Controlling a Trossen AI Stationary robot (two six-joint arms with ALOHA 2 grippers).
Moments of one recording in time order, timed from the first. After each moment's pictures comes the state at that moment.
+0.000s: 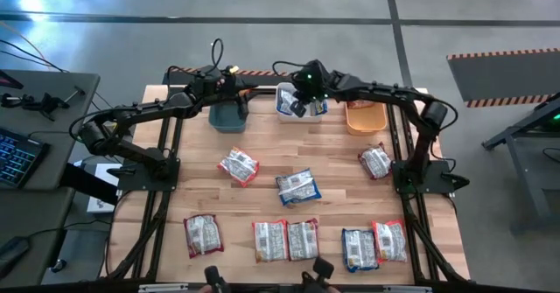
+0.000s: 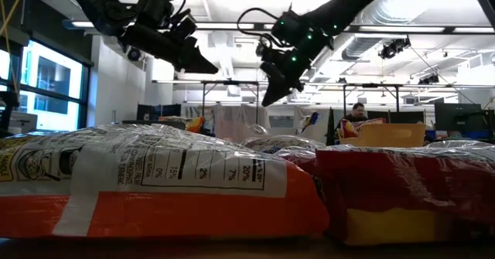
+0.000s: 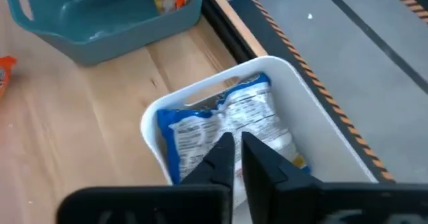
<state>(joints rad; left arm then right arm) 0.72 1.38 0.77 0.33 0.28 0.26 -0.56 1.83 1.38 -0.31 -0.02 -0.08</state>
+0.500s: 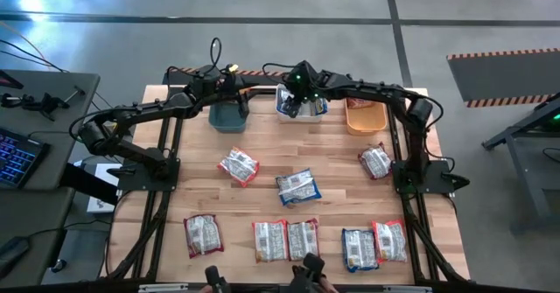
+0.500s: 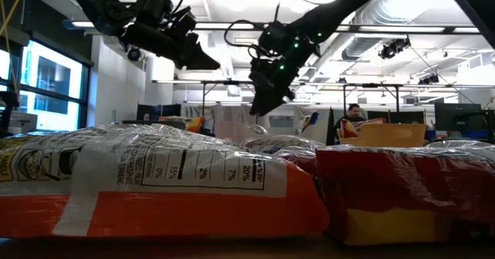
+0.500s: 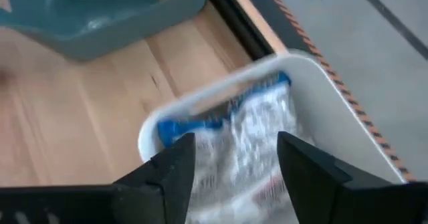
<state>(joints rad) 0.71 1.38 0.77 0.37 0.28 0.24 -0.55 1.98 1.52 -0.39 -0.03 -0.06</state>
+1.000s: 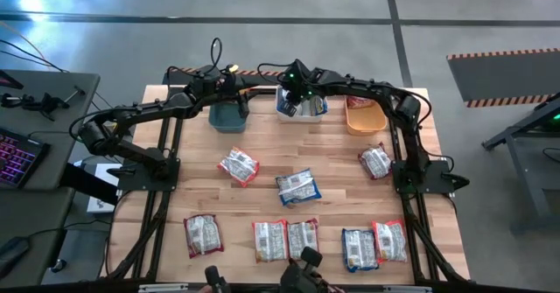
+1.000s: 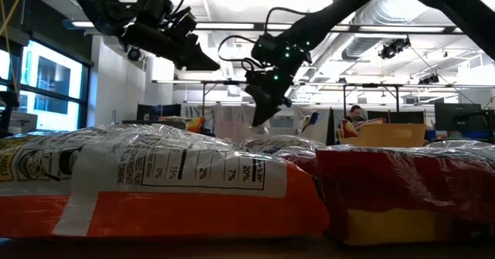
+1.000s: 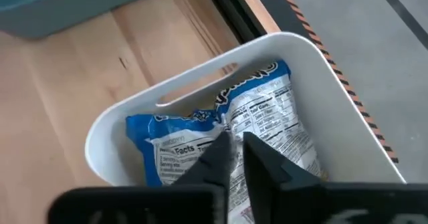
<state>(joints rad) 0.71 1.38 0.77 0.36 0.28 0.25 -0.57 2.09 1.65 -0.50 0.00 -0.08</state>
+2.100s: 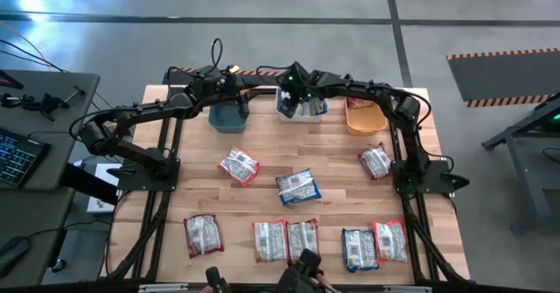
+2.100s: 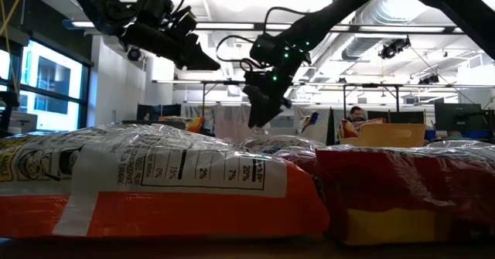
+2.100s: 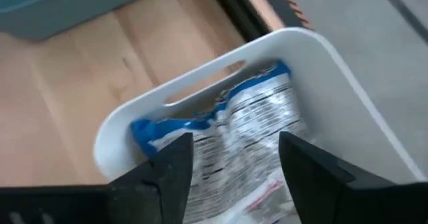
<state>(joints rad) 0.70 1.38 0.77 0.37 0.28 0.25 -0.55 2.09 1.64 -0.48 0.02 -0.05</state>
